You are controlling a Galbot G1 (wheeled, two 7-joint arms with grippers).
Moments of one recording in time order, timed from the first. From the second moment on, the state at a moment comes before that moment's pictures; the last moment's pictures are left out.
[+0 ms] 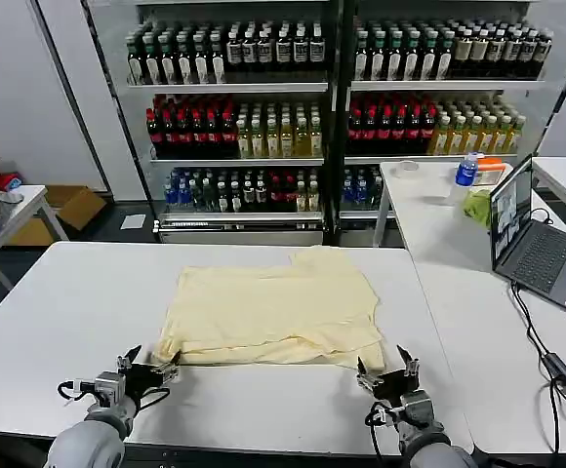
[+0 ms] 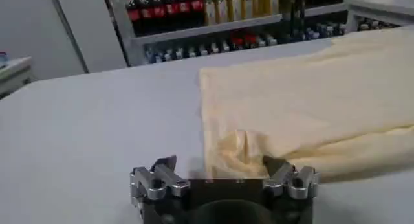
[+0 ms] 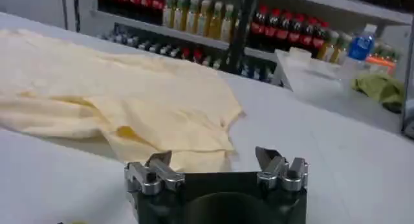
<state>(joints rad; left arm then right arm) 1.34 -1.05 -0.48 -1.88 -0.41 0.48 -0.12 -1.40 1.13 0.27 2.04 0.25 -0.49 0.26</state>
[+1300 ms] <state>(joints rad) 1.34 -1.06 -0.48 -1.90 -0.45 0.49 -0.11 -1.50 1.07 0.29 2.11 0.26 -0.48 0.23</state>
